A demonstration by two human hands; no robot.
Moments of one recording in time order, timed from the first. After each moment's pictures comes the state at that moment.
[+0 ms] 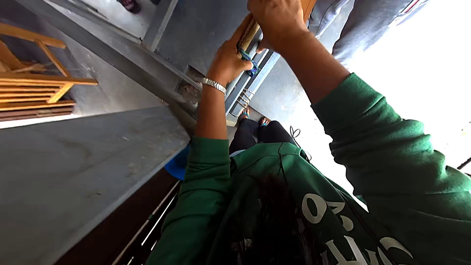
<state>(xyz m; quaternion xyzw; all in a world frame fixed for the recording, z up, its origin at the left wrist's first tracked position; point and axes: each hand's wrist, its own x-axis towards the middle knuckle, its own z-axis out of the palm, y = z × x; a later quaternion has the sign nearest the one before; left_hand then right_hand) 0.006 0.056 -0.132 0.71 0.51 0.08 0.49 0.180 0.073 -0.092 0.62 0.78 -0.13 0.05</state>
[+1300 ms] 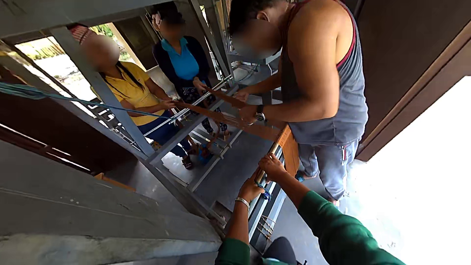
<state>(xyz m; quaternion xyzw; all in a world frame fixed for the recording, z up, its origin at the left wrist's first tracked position) 0.012 0.054 -0.134 0.72 0.52 0.04 0.45 0.182 0.065 -0.096 0.60 0.80 -0.08 0.05</state>
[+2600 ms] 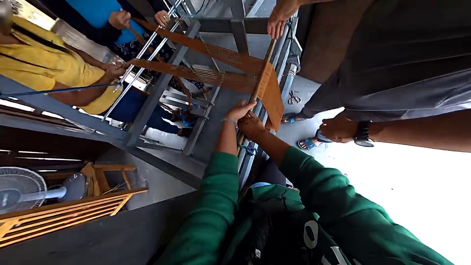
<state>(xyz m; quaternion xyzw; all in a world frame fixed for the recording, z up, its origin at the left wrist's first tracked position) 0.124 0.156 -0.074 0.71 0.49 0.01 0.50 0.179 0.055 -0.103 0.64 0.76 -0.11 -0.08</state>
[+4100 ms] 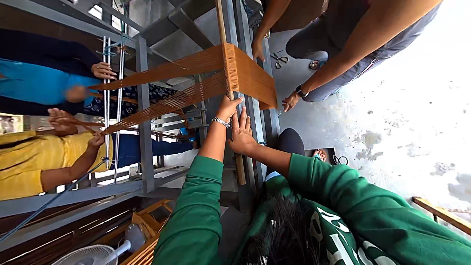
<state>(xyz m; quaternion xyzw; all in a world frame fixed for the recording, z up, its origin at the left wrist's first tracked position) 0.170 0.184 -0.103 0.73 0.50 -0.05 0.45 0.128 0.057 -0.122 0.76 0.32 -0.40 -0.39</state>
